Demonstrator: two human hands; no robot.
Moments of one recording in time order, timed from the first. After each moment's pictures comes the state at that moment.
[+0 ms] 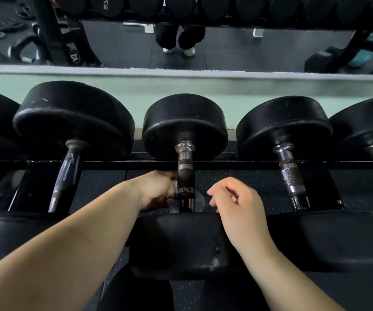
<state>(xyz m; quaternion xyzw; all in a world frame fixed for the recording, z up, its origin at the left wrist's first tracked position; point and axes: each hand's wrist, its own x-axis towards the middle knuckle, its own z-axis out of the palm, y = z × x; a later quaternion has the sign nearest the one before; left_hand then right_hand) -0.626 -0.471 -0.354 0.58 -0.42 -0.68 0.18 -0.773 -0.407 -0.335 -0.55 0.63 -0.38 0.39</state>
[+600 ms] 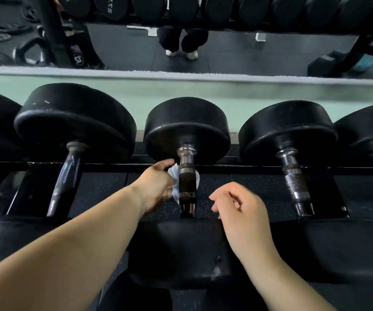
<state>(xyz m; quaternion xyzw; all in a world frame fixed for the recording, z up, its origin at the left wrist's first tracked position) -0.628 -0.477 -0.358 0.58 -0.29 -0.67 0.36 -0.772 -0.406 -0.338 -0.55 0.63 -0.40 0.38</state>
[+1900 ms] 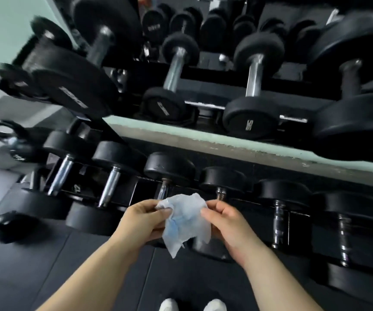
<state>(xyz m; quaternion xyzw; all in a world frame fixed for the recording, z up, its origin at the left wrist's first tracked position) -0.550 -0.349 -0.033 0.68 -0.20 -0.57 0.40 -0.712 -0.397 -0.065 -0.42 0.50 -0.23 0.72</state>
